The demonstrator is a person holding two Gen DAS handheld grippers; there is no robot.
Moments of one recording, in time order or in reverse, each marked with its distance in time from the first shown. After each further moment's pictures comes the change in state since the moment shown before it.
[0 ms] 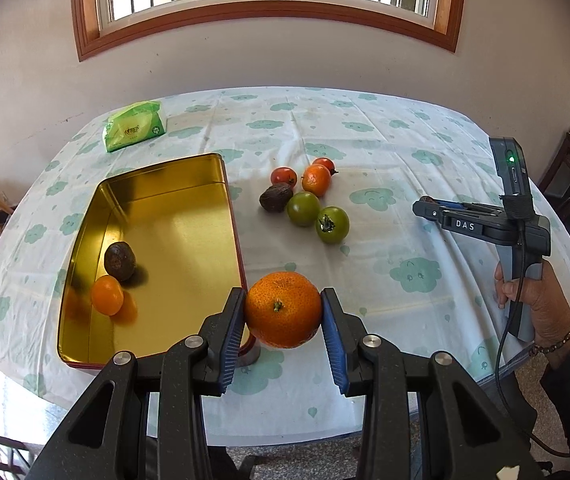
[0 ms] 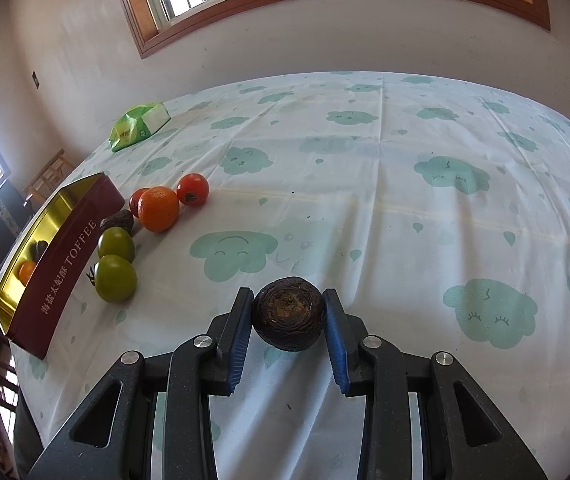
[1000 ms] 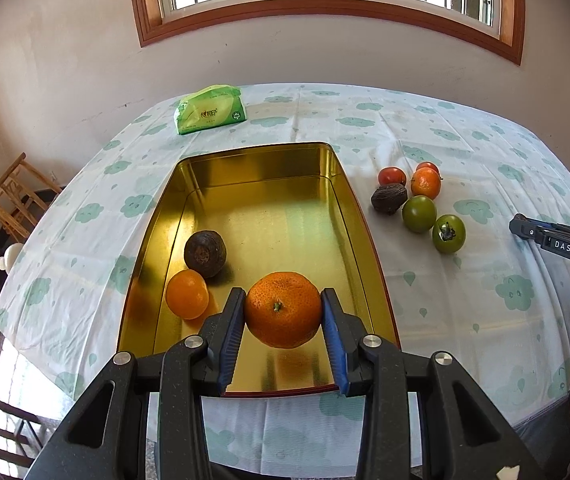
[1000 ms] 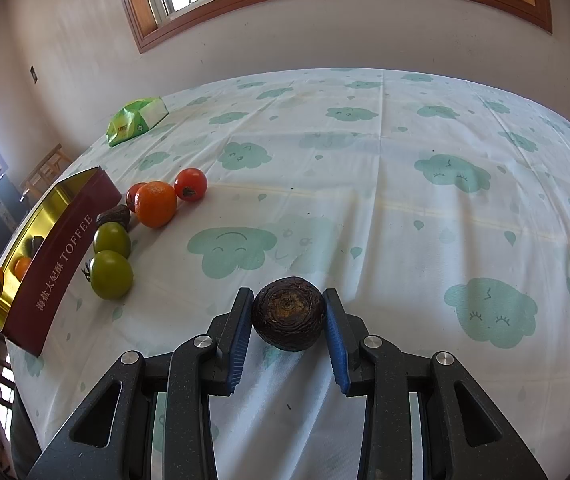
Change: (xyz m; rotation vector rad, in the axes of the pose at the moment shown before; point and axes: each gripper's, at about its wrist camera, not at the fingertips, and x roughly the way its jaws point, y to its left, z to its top) left arm 0.028 0.067 -0.009 -0.085 -0.009 0.189; right arm 0.003 0.002 -0.001 -0.005 0.010 -0.010
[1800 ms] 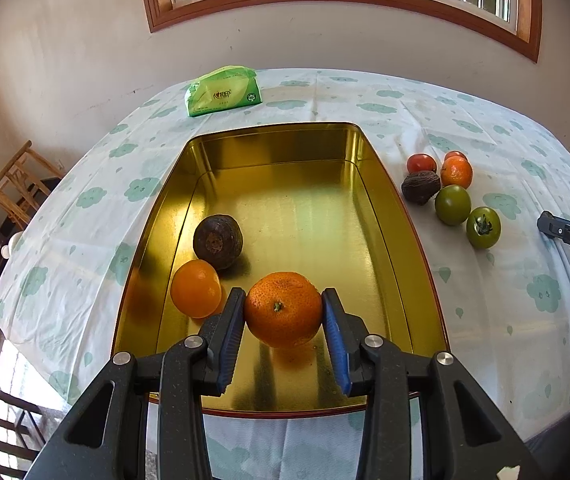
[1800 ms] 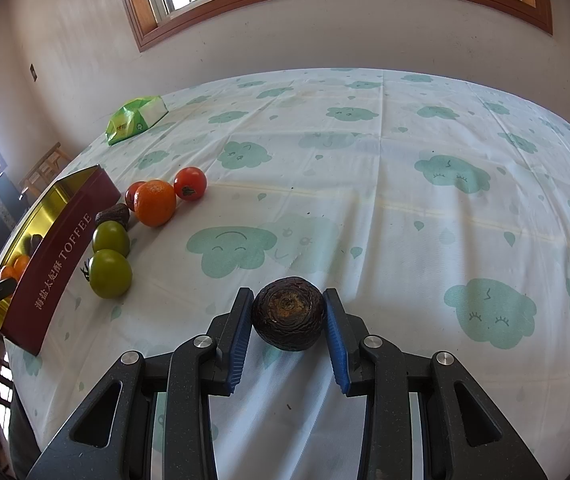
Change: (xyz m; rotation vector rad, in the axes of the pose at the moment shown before) left arm 0.027 0.012 -0.004 -0.023 0.033 0.029; right arm 0.001 0.000 -0.001 -0.003 0.001 -0.002
